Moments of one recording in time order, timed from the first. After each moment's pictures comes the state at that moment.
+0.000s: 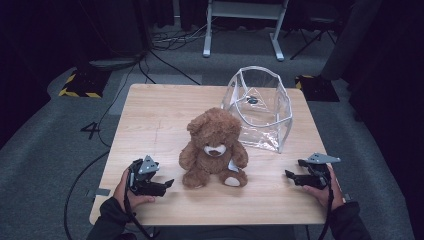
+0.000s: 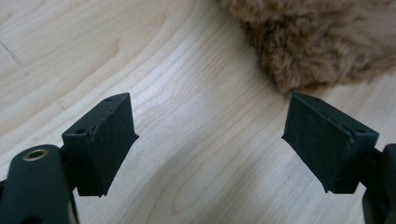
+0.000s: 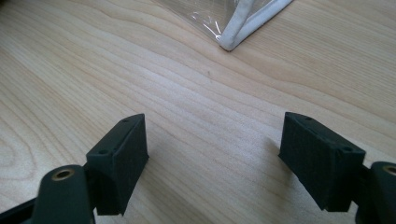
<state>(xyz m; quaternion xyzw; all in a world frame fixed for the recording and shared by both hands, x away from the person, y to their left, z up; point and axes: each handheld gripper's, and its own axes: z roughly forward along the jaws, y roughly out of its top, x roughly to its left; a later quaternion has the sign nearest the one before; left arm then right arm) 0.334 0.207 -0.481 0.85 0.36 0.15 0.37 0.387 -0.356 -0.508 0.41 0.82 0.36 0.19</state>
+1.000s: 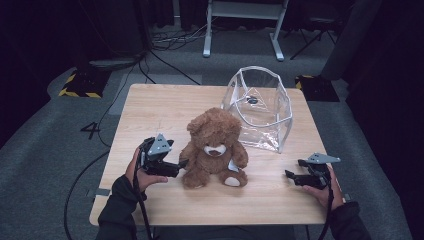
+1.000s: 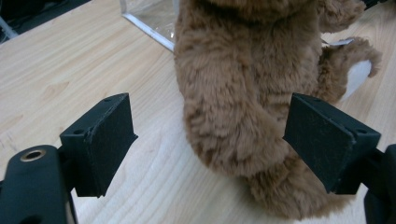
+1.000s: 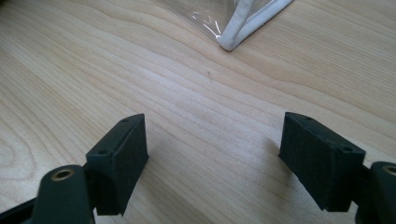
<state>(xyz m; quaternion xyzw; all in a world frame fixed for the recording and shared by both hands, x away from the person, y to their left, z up) 0.368 0.170 -0.422 0.84 0.29 0.18 0.43 0.387 -0.356 -0.508 0.41 0.82 0.36 0.19</state>
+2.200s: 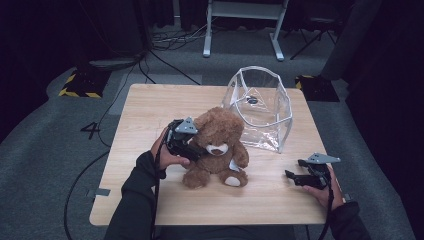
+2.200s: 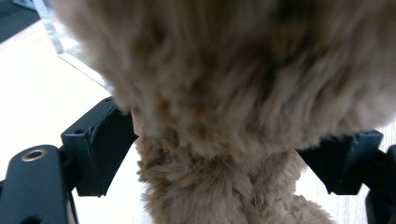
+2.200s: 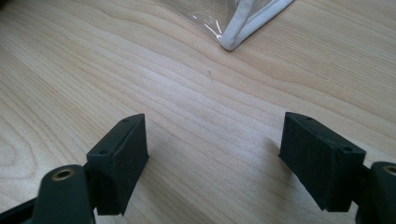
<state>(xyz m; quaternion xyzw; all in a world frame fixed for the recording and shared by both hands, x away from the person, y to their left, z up) 0.429 0.112 -0.411 0.87 0.21 0.10 0.43 0.386 -0.356 -0.508 0.41 0.82 0.36 0.19</state>
